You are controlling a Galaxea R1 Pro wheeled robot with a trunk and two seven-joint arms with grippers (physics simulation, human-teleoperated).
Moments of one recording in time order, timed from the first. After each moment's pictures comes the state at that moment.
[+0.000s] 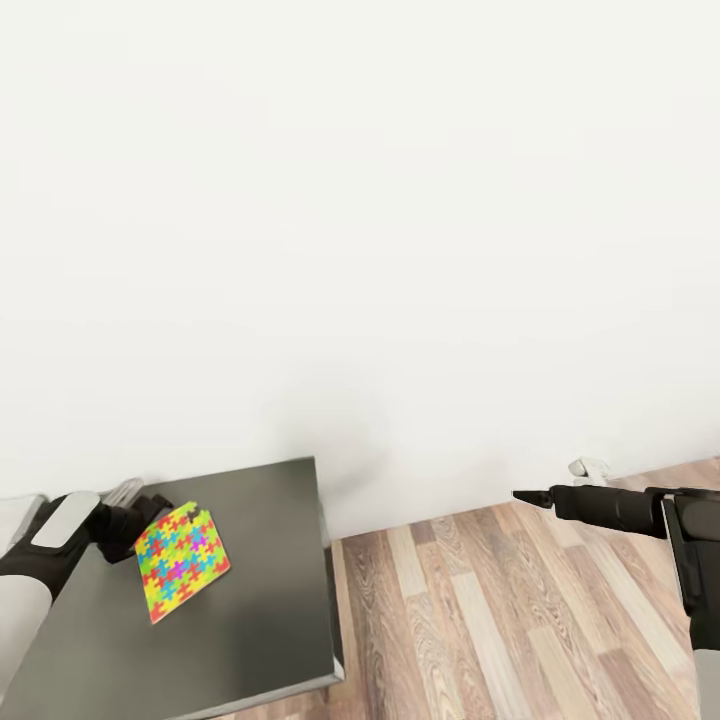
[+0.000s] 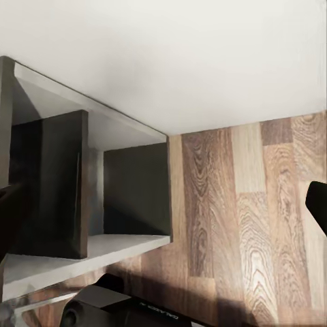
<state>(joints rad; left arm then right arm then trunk) -0.79 0.39 0.04 -0.60 1.28 0.63 0.53 -0.54 -0.25 -0.40 -1.40 0.38 1.04 1.18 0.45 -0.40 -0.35</state>
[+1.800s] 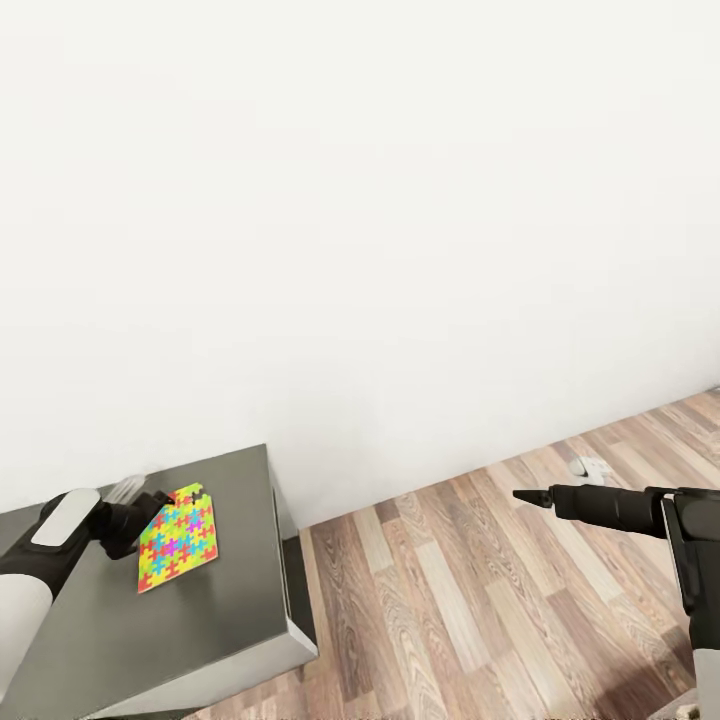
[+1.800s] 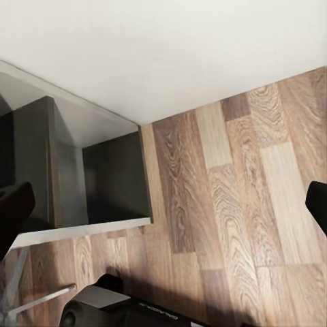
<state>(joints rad) -0.79 0.39 0.04 -0.62 1.28 0.64 0.53 -0.54 -0.25 -0.40 -1.40 0.38 1.04 1.18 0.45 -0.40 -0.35</state>
